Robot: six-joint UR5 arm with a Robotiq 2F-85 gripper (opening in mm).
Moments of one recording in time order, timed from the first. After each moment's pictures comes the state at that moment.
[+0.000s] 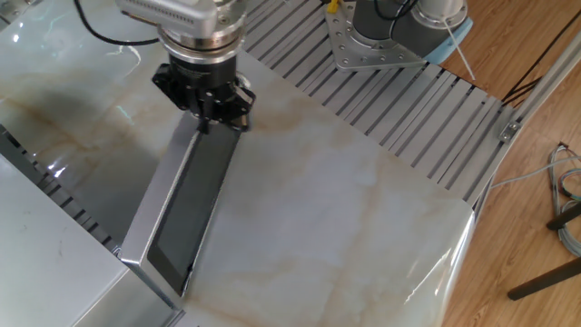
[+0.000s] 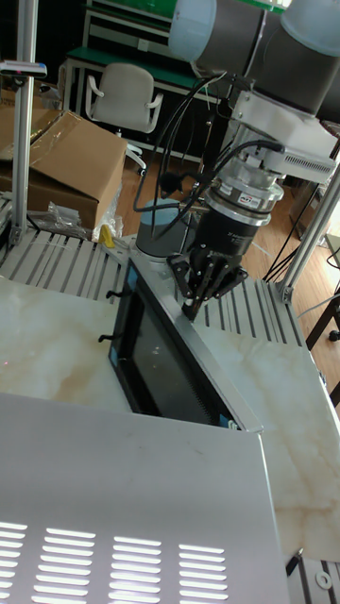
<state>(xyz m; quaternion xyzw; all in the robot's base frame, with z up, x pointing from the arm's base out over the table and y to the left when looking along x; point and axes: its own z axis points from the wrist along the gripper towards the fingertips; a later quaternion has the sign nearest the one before) 0.579 0.023 0.253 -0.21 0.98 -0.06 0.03</state>
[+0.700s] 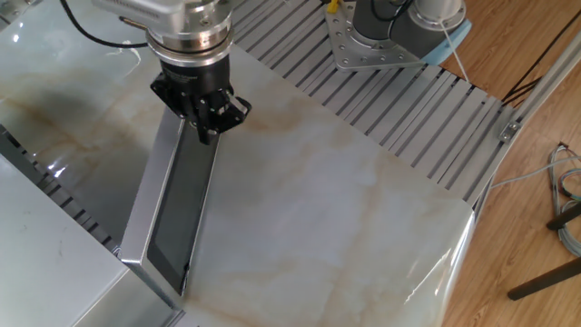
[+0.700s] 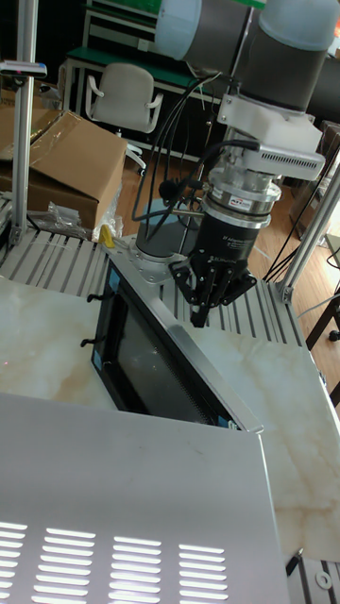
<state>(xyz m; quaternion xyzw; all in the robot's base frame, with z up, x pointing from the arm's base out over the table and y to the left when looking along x) 0.585 0.043 0.250 -0.11 0.99 0.00 0.04</state>
